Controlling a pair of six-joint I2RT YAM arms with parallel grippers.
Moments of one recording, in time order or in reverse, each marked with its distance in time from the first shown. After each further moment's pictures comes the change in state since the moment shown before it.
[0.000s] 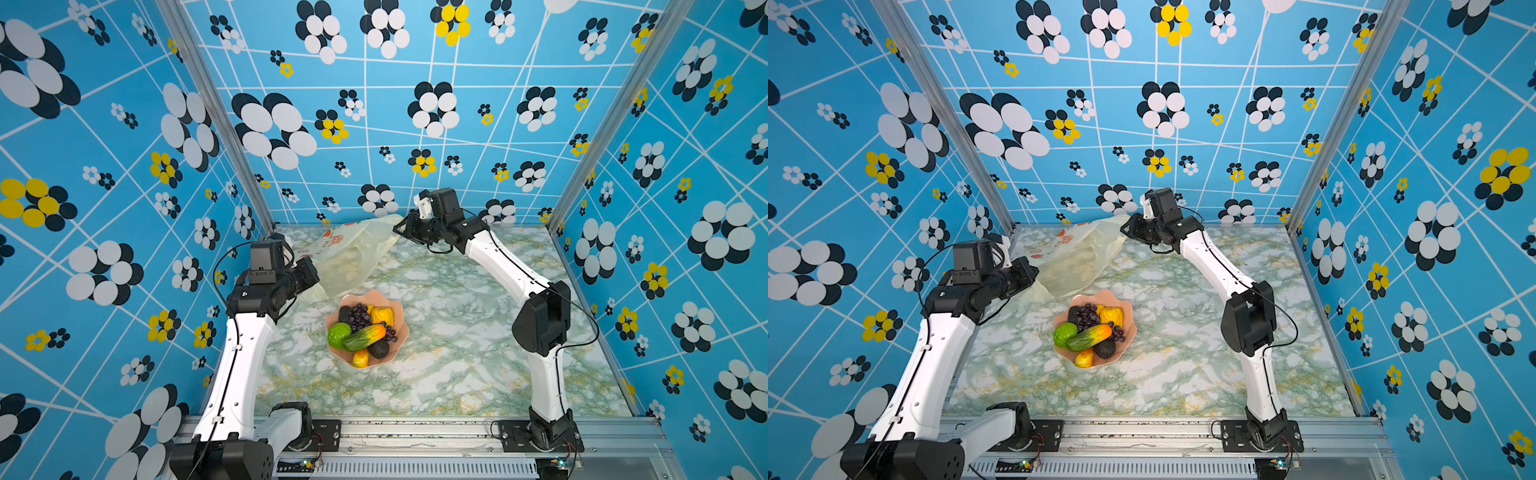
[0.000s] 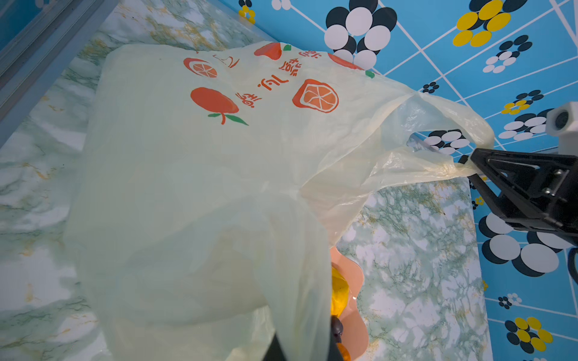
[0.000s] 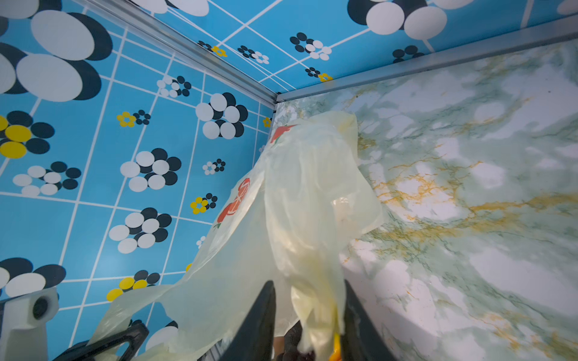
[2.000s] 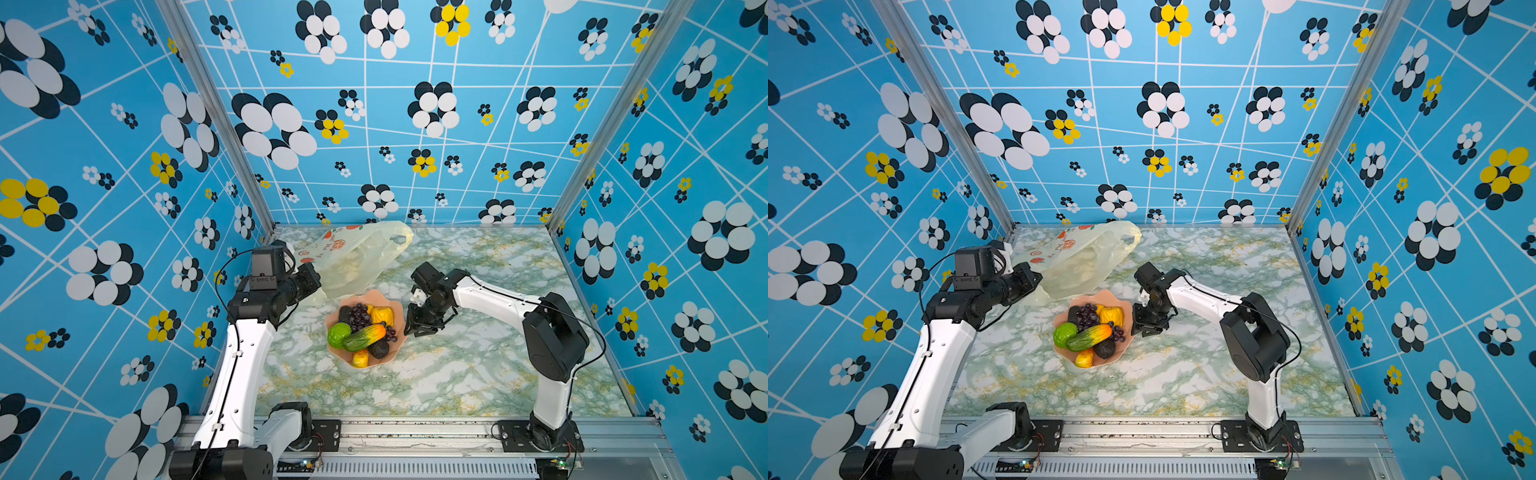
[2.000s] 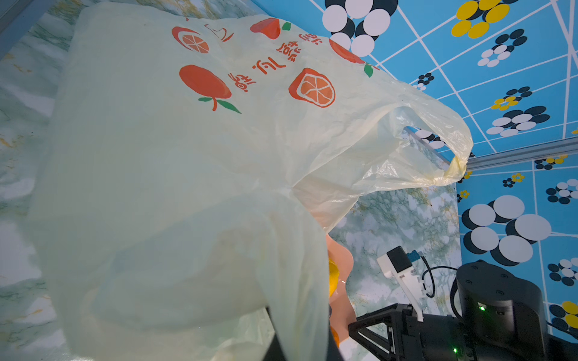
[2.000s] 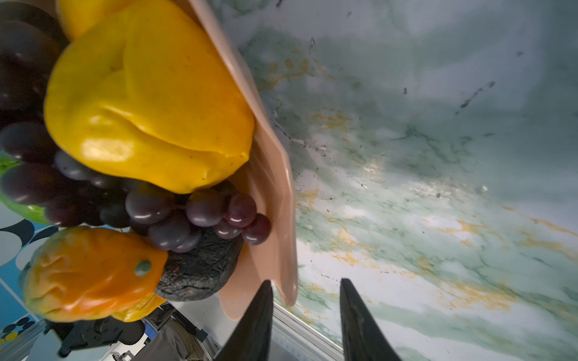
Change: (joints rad) left arm -0.005 -0.029 -0.050 -0.008 0.043 -0.050; right arm 0.204 -0.201 -0.690 -0.277 -0.062 -0.037
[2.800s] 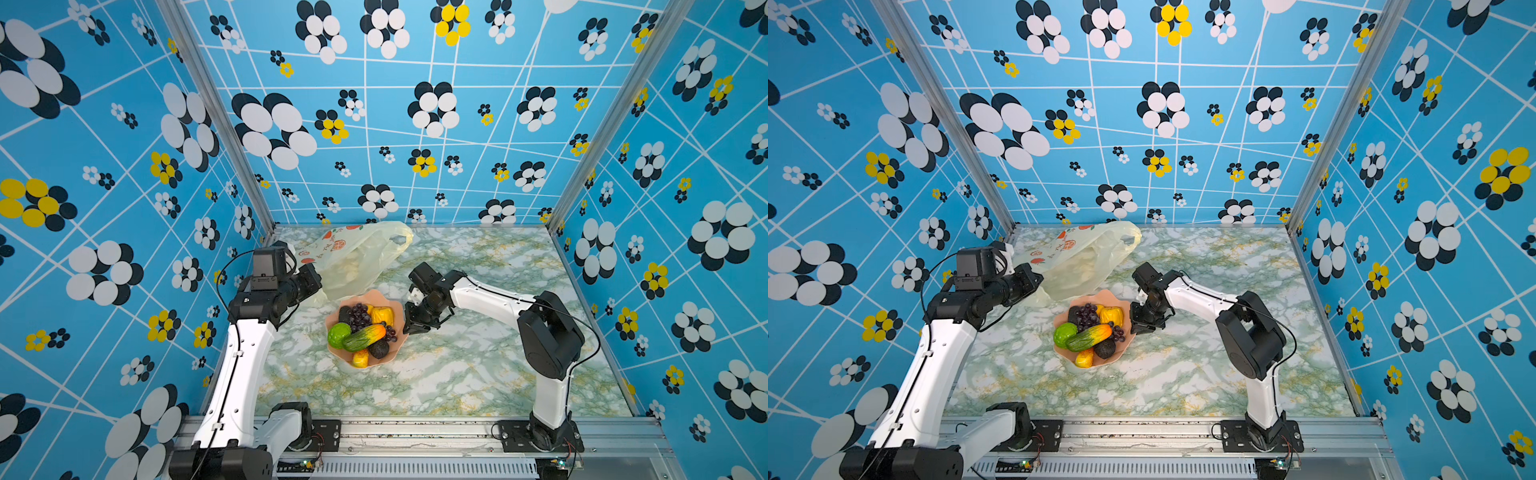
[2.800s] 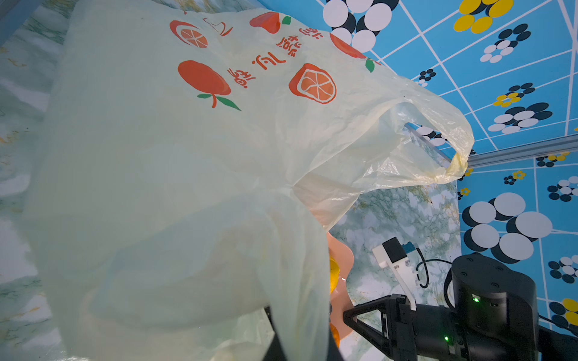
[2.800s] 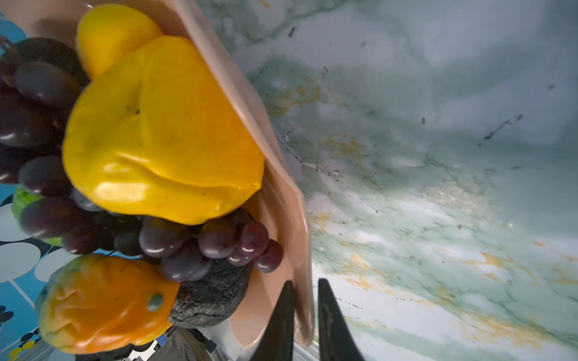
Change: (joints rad) left arm -0.007 0.000 -0.008 -0.003 0.000 -0.002; right arm 0.003 0.027 0.000 0.071 -0.005 0.046
